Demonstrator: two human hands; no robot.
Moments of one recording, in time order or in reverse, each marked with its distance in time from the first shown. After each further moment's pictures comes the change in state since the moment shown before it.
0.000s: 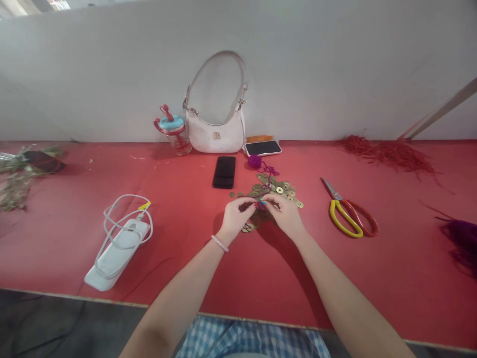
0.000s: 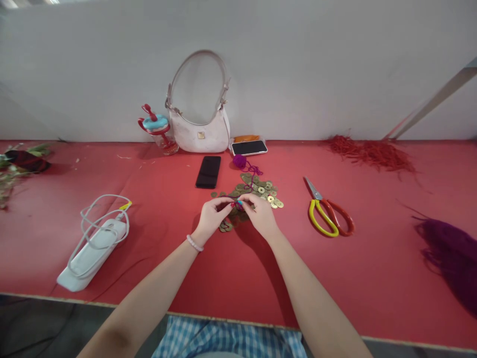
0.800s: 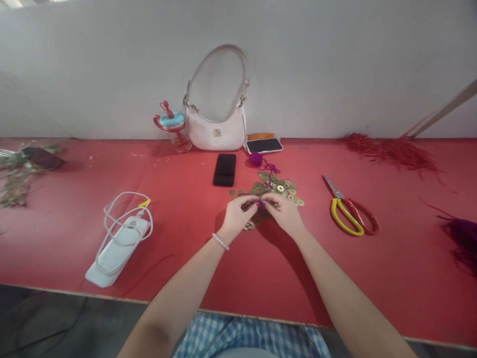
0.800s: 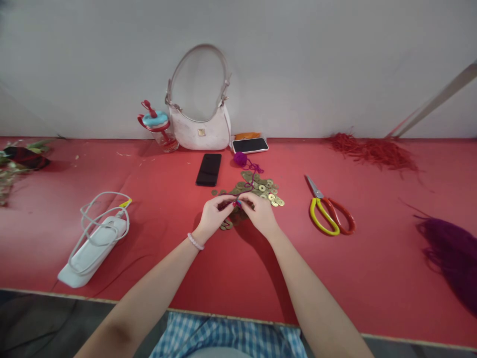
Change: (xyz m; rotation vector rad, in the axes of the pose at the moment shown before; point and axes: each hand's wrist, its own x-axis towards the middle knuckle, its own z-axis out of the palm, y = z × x) left_hand -0.002 -0.003 0.002 -0.052 -0.039 0.046; right_hand 0.000 -0.003 0.000 -0.035 -0.045 -0.008
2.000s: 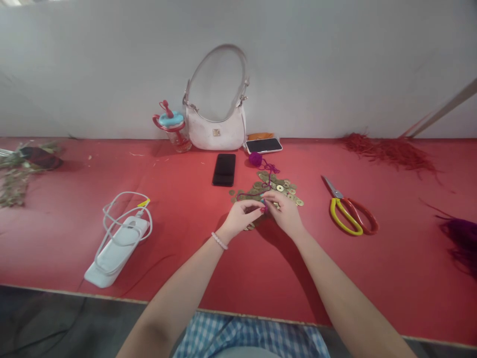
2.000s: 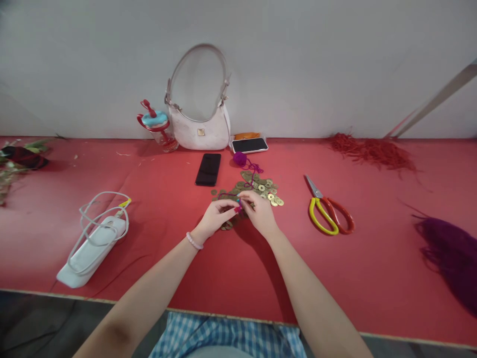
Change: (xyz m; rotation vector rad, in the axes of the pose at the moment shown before) left_hand -0.003 0.001 -0.001 -0.187 -0.237 -0.206; right_hand -0.001 0.010 0.004 0.031 0.052 -0.056
